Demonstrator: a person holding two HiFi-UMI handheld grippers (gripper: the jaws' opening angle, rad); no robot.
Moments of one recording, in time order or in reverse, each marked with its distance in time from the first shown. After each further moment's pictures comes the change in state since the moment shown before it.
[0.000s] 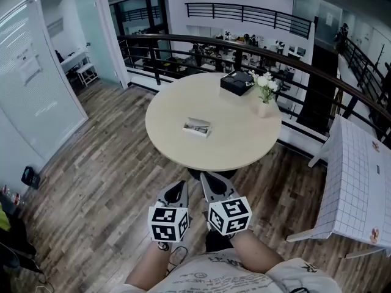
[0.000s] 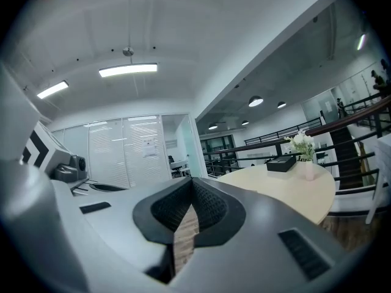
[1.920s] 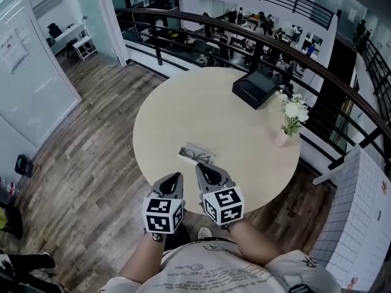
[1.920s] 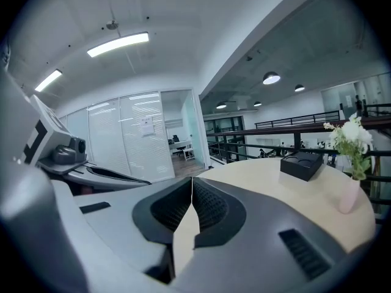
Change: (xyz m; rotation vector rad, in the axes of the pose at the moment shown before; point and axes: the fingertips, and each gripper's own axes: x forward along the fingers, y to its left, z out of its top) left arm 0.291 0.122 0.060 -0.083 0.134 0.061; right arm 0.274 -0.189 0.009 -0.057 0.217 0.091
